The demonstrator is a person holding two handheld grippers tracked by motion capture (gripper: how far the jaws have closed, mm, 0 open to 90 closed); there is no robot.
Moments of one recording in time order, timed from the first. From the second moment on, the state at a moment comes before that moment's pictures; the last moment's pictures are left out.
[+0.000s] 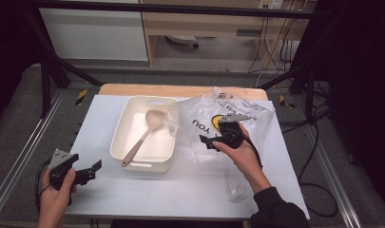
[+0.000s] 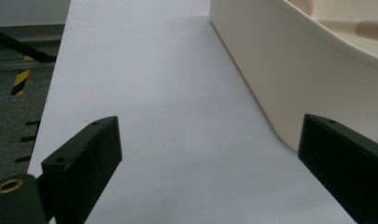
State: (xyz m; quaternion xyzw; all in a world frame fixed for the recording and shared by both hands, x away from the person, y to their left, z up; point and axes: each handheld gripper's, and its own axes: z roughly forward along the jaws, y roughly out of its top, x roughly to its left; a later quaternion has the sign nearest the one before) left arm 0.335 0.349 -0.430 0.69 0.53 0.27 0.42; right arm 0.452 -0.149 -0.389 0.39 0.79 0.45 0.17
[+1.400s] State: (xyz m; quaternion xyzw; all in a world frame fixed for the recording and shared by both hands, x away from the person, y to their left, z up) left arm 0.335 0.347 -0.430 0.69 0.52 0.26 0.42; right arm 0.463 -0.137 -0.461 0.37 0.84 0.35 0.16
